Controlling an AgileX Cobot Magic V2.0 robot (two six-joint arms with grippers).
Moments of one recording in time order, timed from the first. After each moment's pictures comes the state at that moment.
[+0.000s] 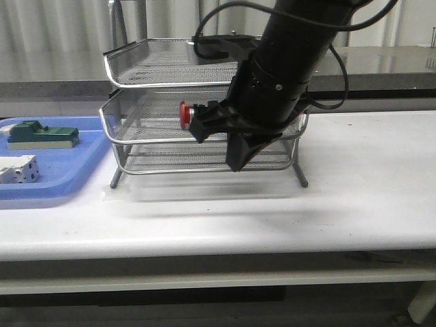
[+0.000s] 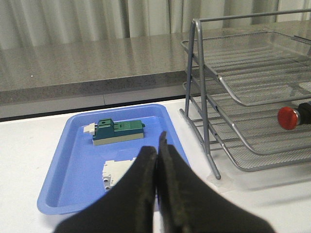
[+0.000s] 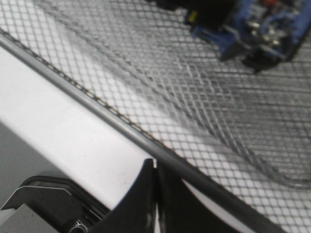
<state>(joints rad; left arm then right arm) -0.11 0.35 -0.25 -0.30 0.07 0.35 0.55 1.89 -1.32 0.09 0.51 -0.15</state>
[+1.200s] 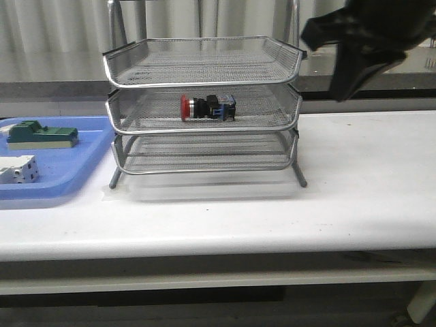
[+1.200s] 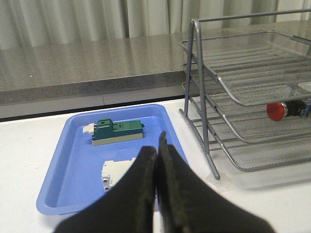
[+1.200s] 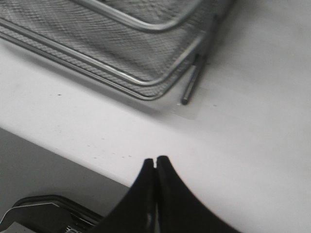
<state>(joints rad) -0.11 0.35 -0.25 -0.30 0.07 0.35 0.33 1.50 -1.13 0.06 0.63 -0.12</state>
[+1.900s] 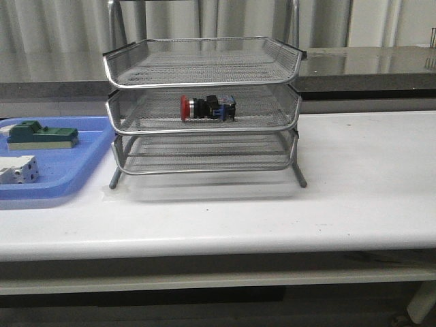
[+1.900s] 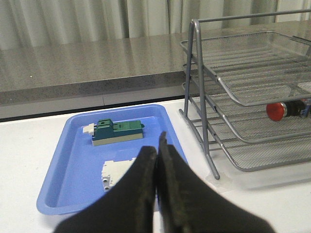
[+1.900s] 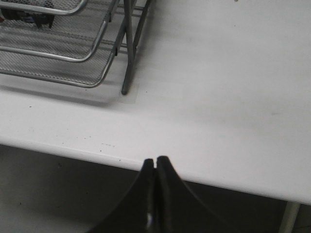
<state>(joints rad) -0.11 0.35 -0.25 -0.30 0.07 0.35 0.18 0.85 -0.65 0.06 0.47 -0.07</state>
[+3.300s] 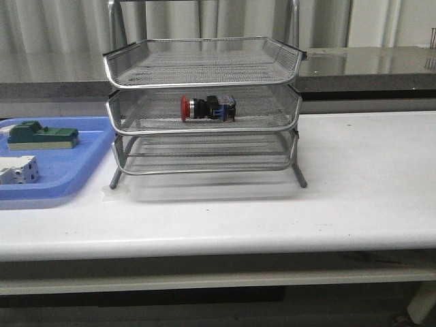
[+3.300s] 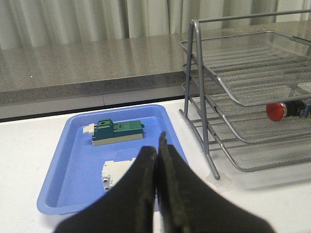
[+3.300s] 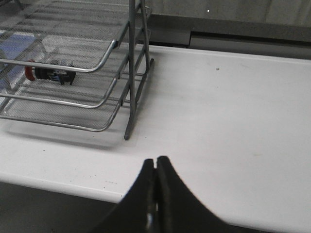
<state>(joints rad) -0.11 0.35 -0.25 -0.30 0.07 0.35 0.18 0.53 -0.50 0.06 0.38 -0.07</state>
